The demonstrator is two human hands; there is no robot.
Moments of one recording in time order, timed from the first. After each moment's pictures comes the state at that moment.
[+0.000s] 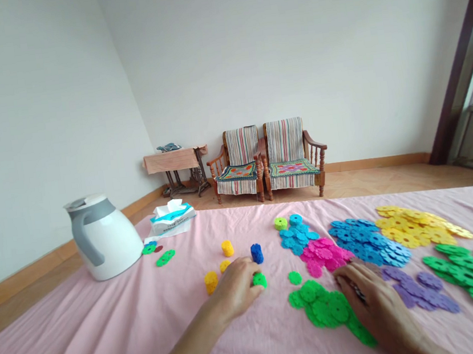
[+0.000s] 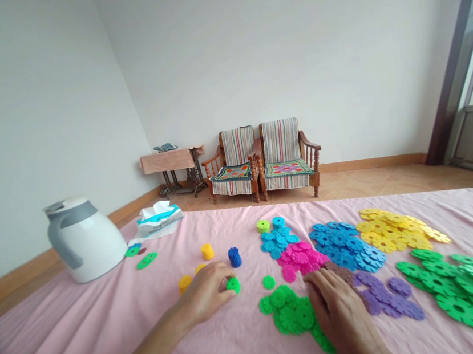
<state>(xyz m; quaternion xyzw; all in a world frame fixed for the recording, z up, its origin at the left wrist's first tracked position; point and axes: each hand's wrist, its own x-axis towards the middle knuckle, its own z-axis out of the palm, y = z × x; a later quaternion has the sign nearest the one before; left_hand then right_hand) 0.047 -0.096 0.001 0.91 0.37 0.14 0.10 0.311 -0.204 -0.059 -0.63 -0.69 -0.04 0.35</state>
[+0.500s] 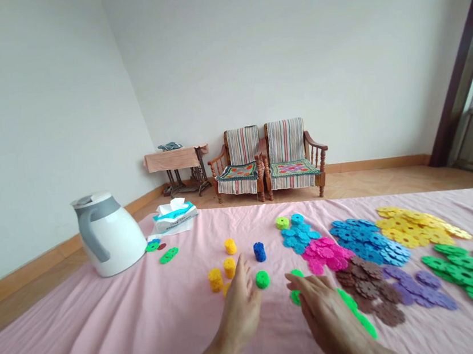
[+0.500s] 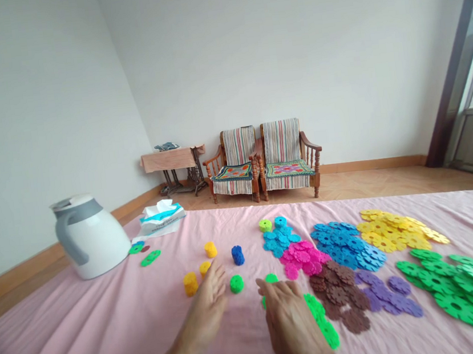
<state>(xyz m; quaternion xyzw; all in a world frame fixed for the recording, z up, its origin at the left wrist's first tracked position) 0.044 -0.129 -0.039 0.66 0.41 0.42 0.46 0.218 -0.203 -0.025 -0.62 -0.74 0.03 0.24</state>
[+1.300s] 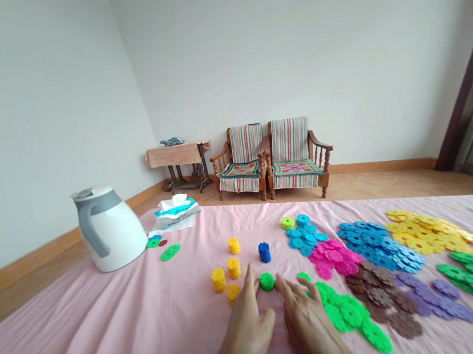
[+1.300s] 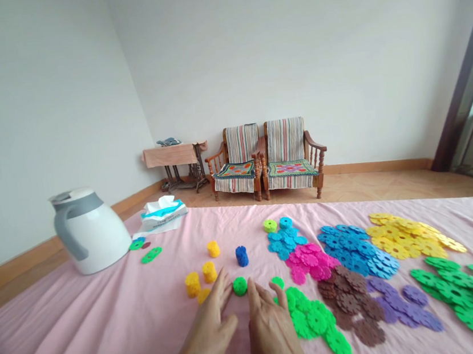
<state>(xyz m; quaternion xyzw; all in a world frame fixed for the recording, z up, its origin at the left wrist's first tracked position) 0.038 -0.143 -0.044 0.71 0.45 0.33 0.43 0.175 -0.179 -0.050 -0.62 -0.74 0.05 0.25</state>
